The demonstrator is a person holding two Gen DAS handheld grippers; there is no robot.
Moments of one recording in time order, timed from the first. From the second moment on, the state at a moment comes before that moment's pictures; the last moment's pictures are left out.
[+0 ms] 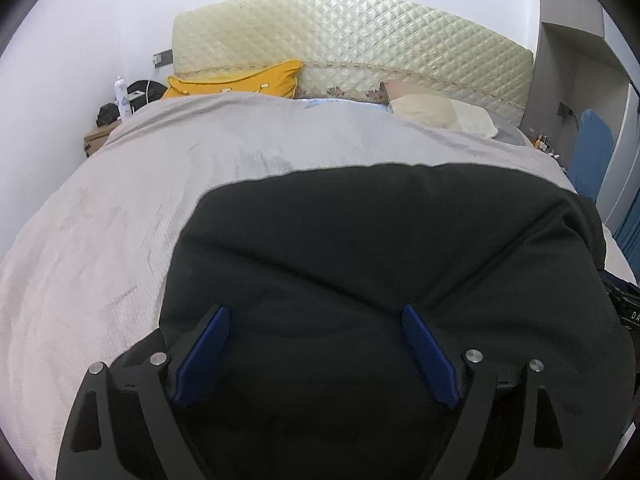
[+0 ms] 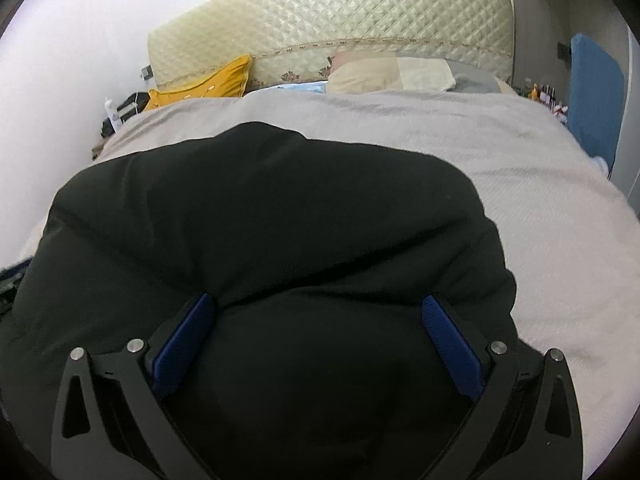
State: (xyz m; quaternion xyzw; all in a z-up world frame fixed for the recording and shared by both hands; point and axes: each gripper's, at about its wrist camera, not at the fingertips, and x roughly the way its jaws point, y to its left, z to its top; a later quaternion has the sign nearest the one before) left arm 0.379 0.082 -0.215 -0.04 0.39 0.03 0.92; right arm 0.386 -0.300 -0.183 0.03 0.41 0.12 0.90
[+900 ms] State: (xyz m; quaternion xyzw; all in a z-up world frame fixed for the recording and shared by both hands) left arm 0.216 0.021 0.016 -0.02 0.26 0.02 0.97; right arm 0.233 -0.306 0.043 0.05 0.28 0.12 0.95
